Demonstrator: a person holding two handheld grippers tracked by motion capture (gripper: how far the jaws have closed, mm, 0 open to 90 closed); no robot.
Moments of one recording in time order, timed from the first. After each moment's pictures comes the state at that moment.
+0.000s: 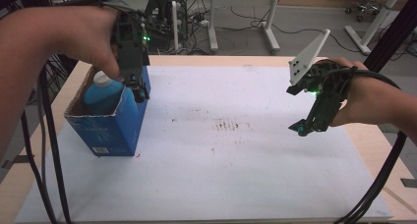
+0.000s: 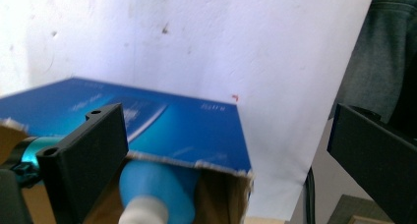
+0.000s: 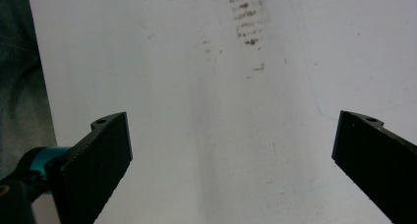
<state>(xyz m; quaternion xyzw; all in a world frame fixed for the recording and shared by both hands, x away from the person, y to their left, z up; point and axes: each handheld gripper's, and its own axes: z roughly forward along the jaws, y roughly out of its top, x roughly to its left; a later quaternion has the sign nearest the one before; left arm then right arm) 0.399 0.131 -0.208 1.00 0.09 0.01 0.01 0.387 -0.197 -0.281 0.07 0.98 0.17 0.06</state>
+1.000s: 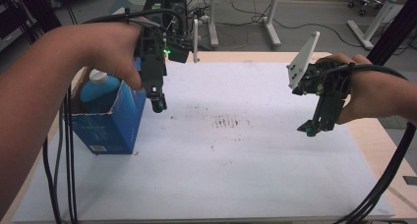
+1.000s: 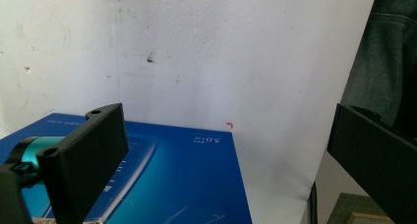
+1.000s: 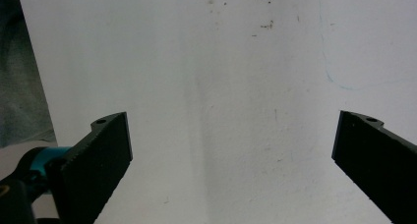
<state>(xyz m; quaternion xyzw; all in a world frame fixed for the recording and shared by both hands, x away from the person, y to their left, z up) 0.407 0.105 -0.237 1.00 0.07 -0.01 0.01 0.393 -0.199 -0.288 0.05 0.99 0.10 0.05</state>
